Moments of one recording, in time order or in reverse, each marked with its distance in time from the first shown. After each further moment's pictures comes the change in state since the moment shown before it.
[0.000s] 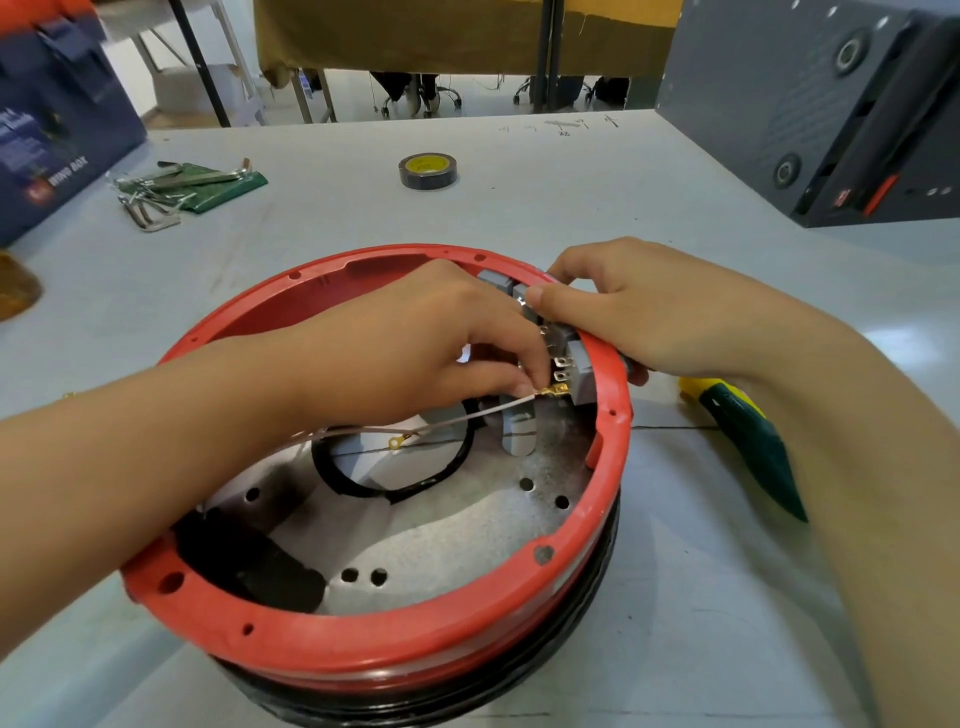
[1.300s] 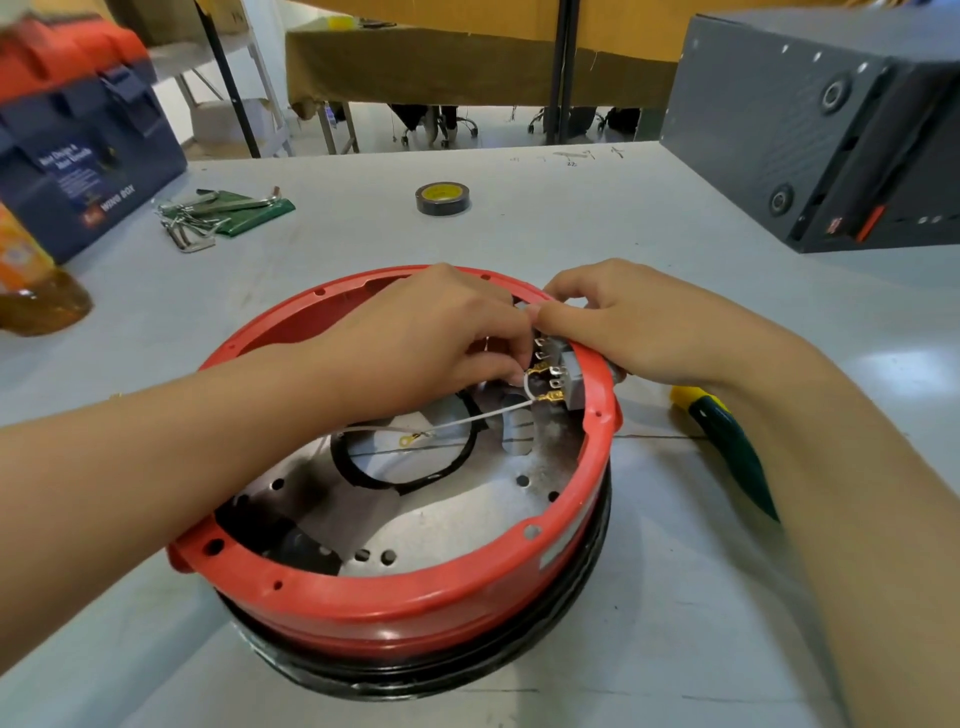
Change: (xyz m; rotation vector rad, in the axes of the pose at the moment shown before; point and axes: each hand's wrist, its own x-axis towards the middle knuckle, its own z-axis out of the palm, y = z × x) left_hand 0.001 0.004 0.000 0.186 0.122 -0.094; right_hand 0.002 0.005 0.000 0.043 -0.004 -0.055
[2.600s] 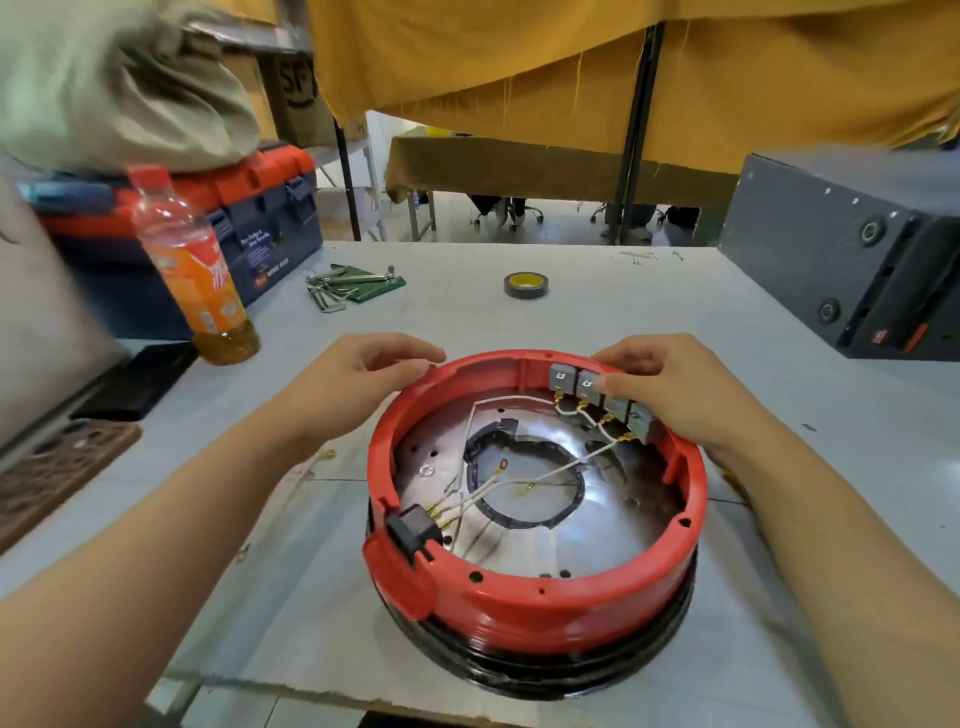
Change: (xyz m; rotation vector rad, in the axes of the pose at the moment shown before) left_hand -0.104 -0.033 -0.039 -0.600 0.349 -0.772; right_hand 0.002 -0.008 0.014 0.311 0.248 -0.039
